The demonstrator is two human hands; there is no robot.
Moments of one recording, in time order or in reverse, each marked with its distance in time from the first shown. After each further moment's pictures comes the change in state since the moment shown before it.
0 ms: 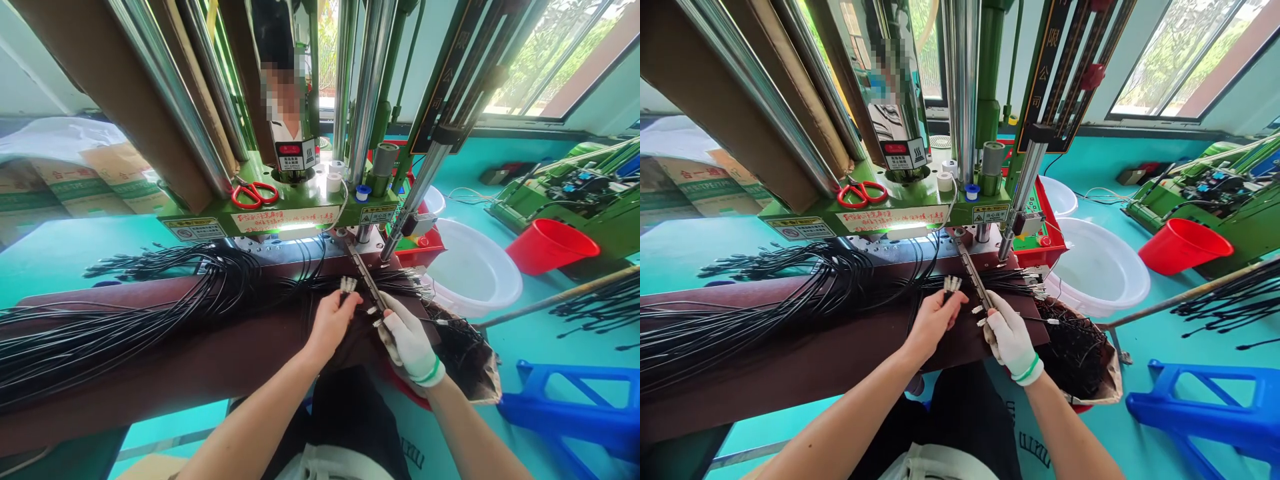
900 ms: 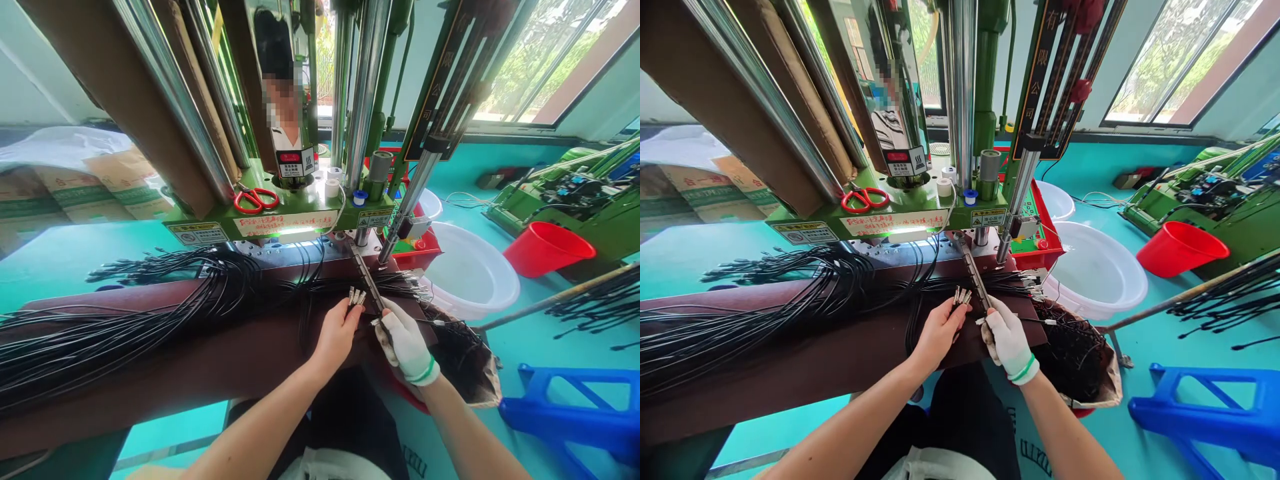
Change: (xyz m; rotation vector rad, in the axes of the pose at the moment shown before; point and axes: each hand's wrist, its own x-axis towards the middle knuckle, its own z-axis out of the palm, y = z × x) left_hand -0.009 -0.012 0.004 0.137 -0.041 0.045; right_hand 0.000 0.003 -0.002 0.028 -0.046 -0.011
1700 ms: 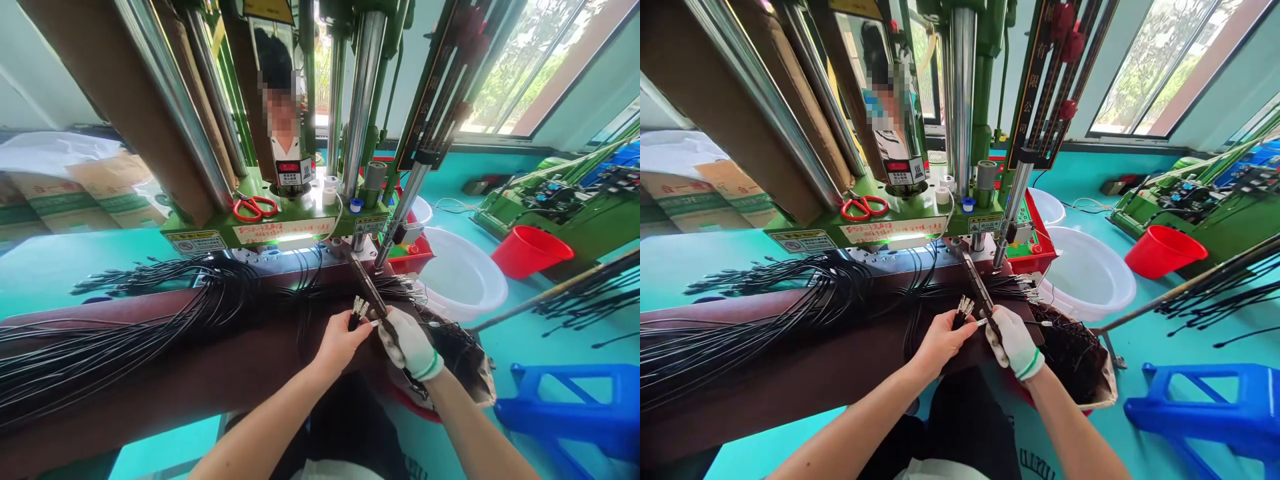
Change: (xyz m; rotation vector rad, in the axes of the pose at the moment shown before) left_hand -0.003 0.004 0.003 -0.026 -0.089 -0.078; right_hand 0.006 0.001 -0.011 -0.003 -0.032 0.157
